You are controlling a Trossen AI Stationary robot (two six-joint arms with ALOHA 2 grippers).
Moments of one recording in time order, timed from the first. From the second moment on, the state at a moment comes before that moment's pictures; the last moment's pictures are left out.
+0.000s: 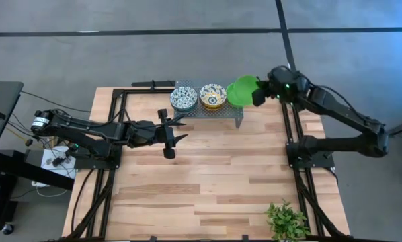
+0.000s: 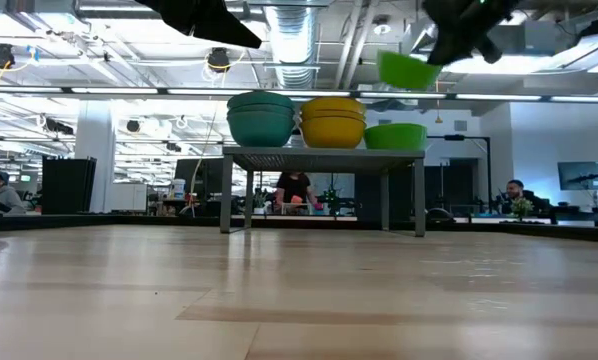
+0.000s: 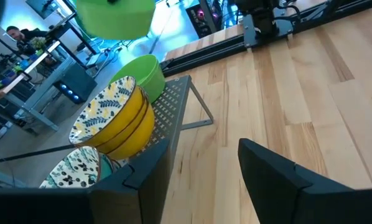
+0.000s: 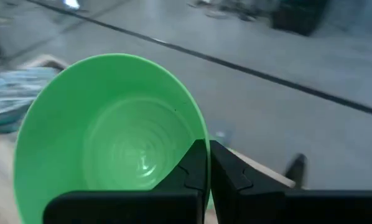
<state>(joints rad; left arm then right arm) -0.14 1.15 0.82 -0.02 -0.47 0.38 -0.51 0.95 1.04 -0.58 0.34 0.25</state>
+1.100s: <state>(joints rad) -0.14 1.15 0.82 -0.02 -0.47 0.38 -0.70 1.22 1.05 -0.51 0.16 0.08</state>
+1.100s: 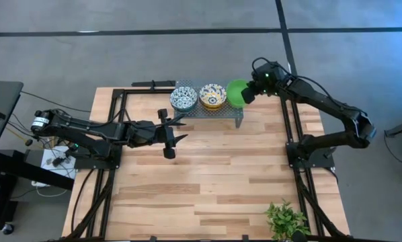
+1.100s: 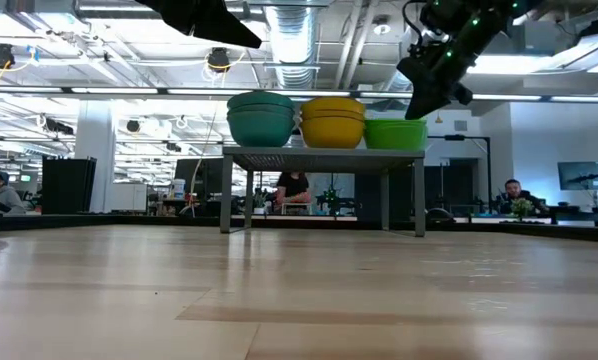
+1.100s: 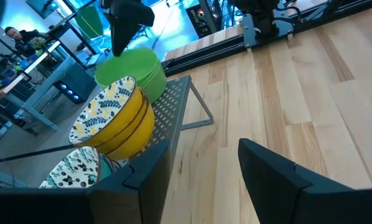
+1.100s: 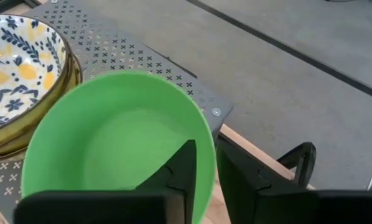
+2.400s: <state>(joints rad) -0.15 0.35 0.50 -0.25 -0.41 0.01 -0.18 0.48 0.51 -0.22 0.11 -0.05</state>
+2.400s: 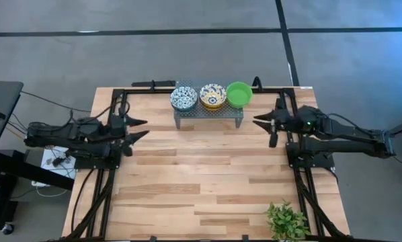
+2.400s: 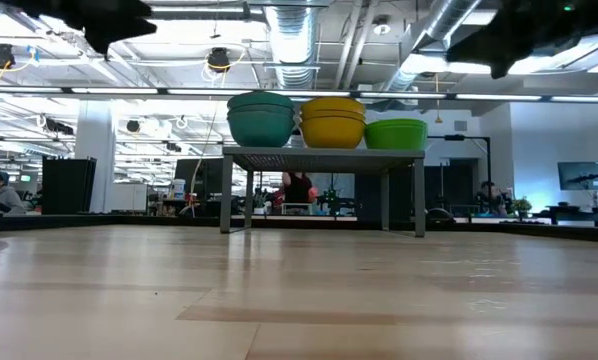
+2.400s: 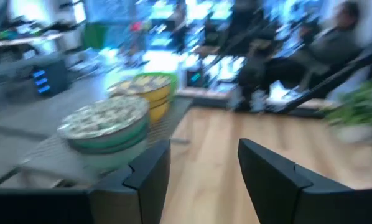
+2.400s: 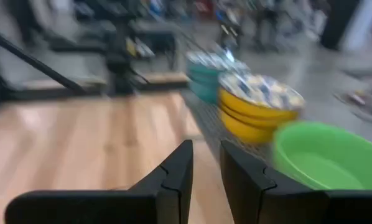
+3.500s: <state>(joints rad) -0.14 0.01 0.01 0.25 -0.16 0.11 -0.16 0.00 0.10 0.03 -0.26 -0.08</state>
